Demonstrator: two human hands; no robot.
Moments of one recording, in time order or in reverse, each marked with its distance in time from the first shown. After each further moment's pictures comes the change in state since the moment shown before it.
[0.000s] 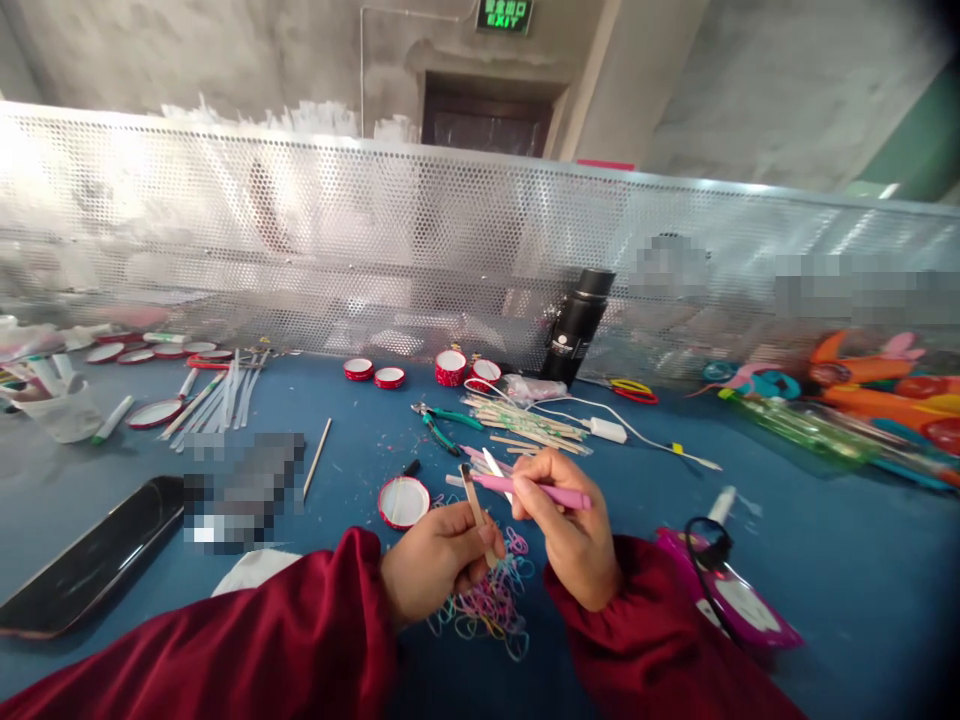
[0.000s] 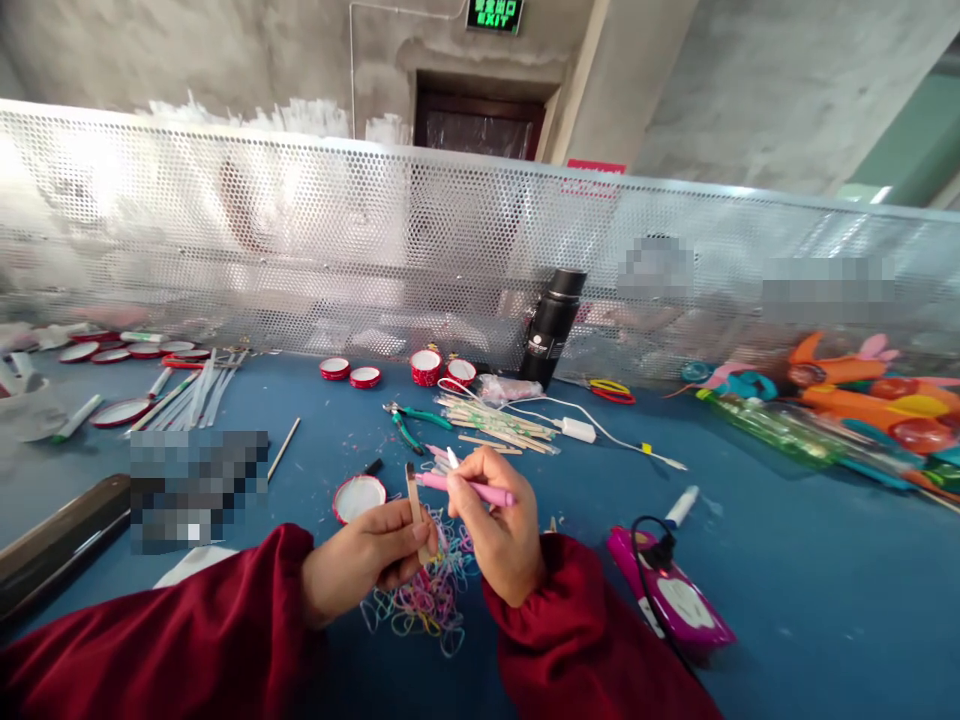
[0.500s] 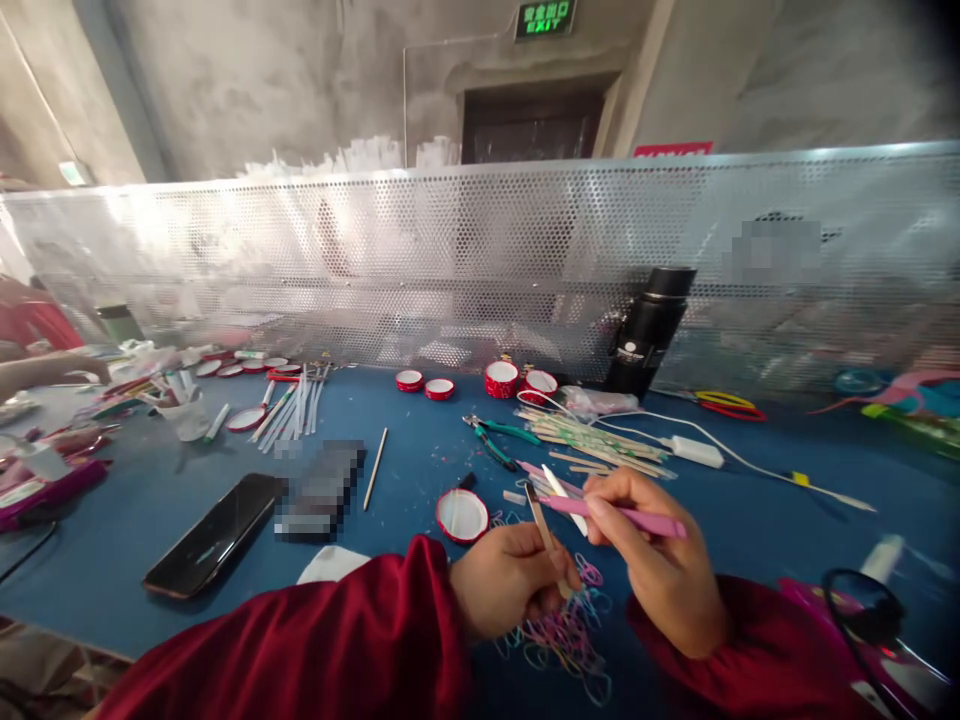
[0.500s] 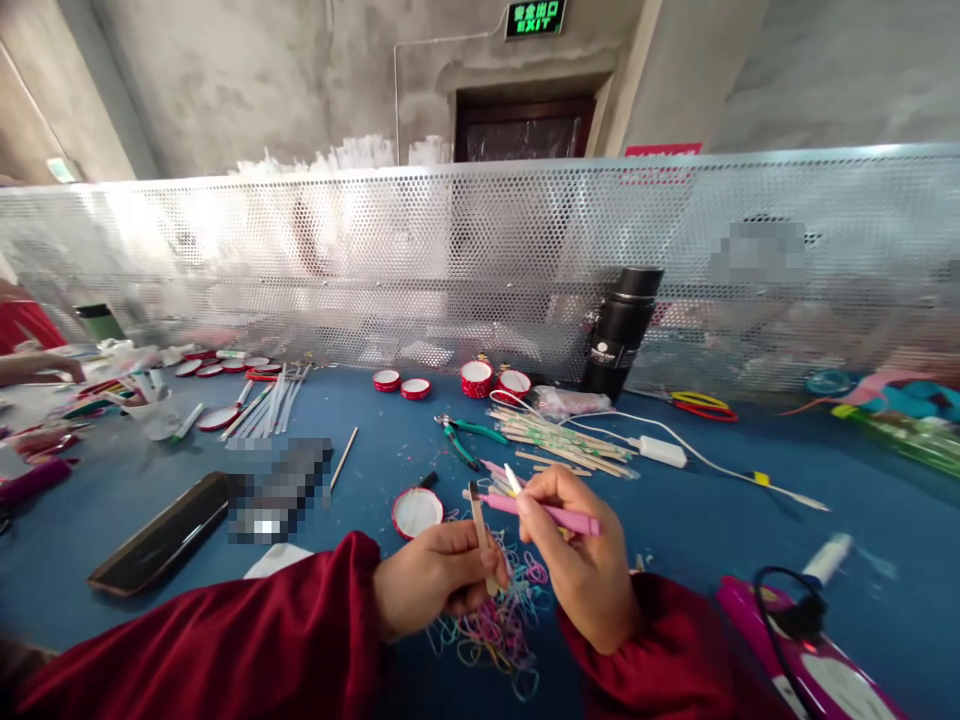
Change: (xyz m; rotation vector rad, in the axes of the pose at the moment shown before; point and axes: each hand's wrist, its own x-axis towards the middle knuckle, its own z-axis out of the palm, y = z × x) left_hand 0.002 0.002 -0.001 0.020 0.011 -0.020; right_hand 0.005 0.001 -0.003 -0.108 0.010 -0.026
